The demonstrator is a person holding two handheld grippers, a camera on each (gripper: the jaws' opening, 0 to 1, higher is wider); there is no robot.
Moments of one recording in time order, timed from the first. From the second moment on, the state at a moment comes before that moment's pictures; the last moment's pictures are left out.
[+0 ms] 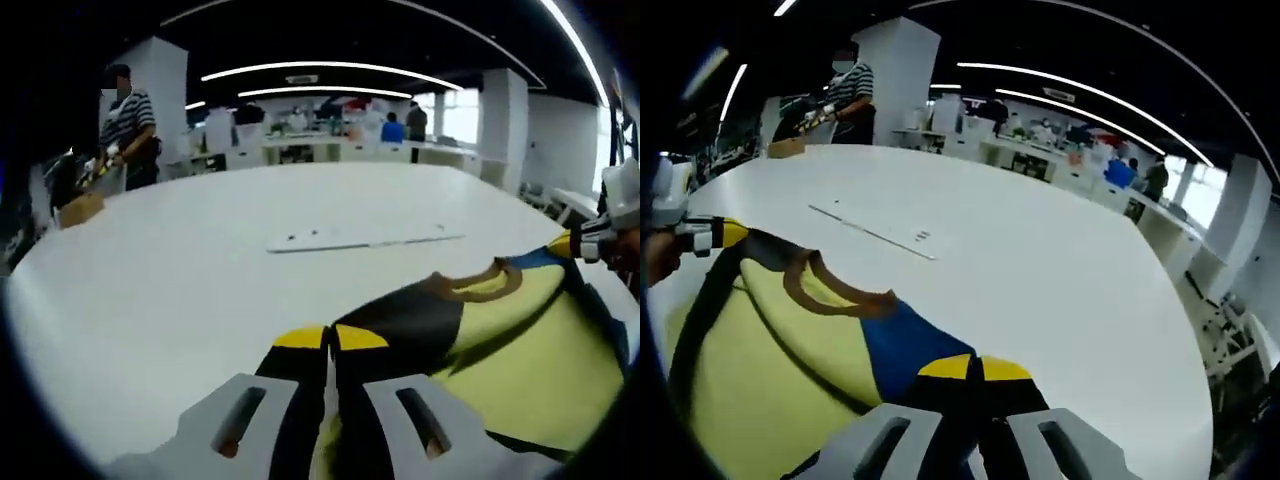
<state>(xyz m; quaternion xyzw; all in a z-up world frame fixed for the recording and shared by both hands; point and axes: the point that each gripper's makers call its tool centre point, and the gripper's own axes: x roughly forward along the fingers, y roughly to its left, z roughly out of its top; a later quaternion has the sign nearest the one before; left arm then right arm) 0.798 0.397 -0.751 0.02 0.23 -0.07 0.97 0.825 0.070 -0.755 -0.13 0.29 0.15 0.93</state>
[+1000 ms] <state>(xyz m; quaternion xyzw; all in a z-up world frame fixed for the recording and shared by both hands) 0.734 0.348 -0.699 0.06 0.18 -0.22 0.96 0.742 0.133 -0.714 -0.03 0.31 0.34 0.89</state>
